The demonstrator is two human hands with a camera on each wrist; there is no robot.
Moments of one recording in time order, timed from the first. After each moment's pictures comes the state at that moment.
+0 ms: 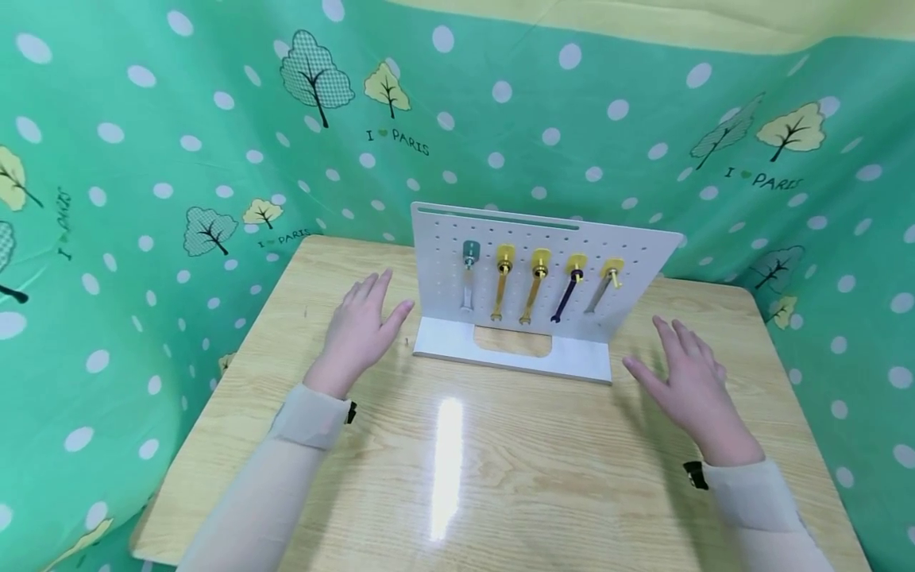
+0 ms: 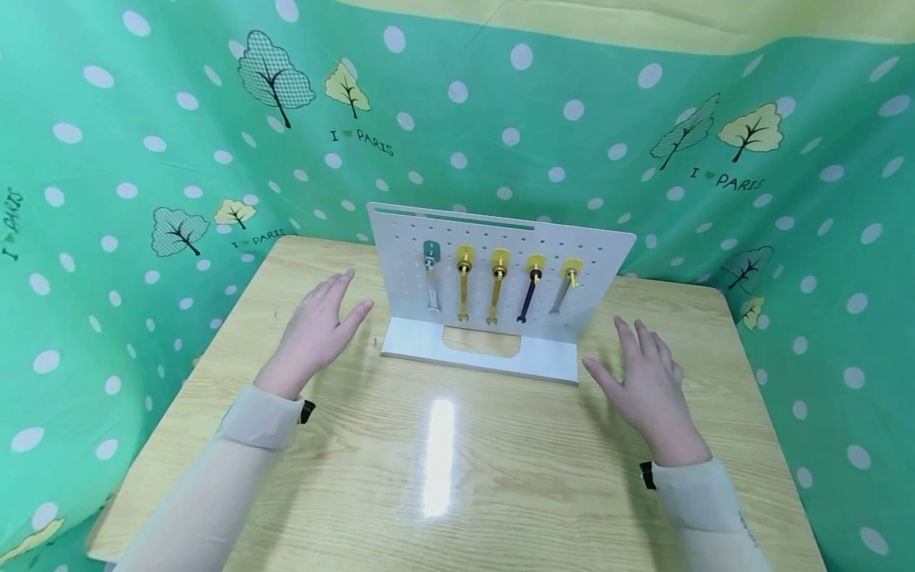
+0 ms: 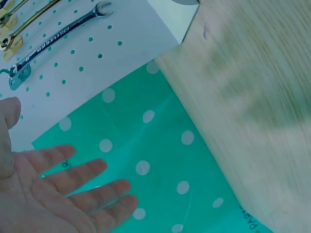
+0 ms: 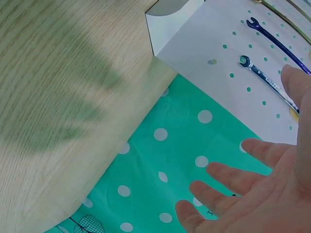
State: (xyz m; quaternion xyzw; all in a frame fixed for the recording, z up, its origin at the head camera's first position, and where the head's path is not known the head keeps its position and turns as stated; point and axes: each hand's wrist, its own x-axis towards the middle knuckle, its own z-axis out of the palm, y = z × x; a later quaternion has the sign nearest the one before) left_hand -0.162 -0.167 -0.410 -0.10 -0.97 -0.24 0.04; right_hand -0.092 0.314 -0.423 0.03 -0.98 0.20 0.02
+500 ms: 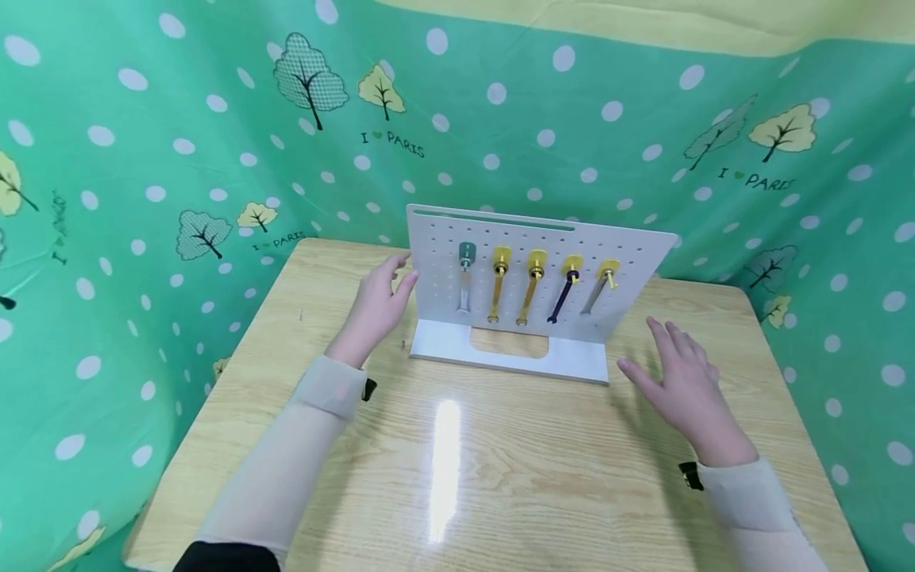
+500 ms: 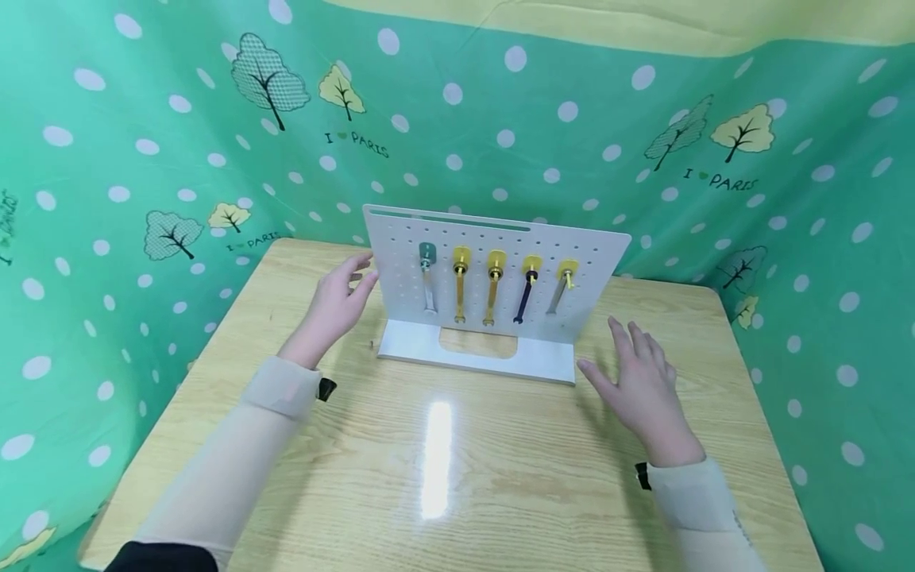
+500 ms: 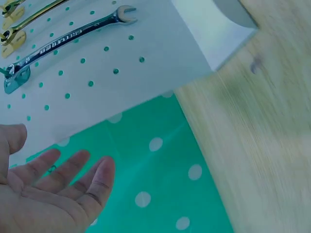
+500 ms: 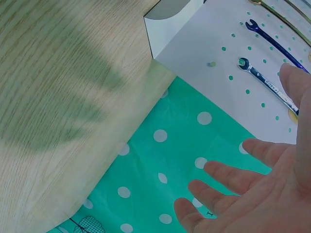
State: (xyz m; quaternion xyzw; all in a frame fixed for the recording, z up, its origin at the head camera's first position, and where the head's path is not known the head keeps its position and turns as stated) left_hand -0.206 -0.142 -0.403 -0.10 -0.90 -0.42 0.06; right_hand -0.093 0.311 -0.424 0.03 -0.98 0.20 0.02
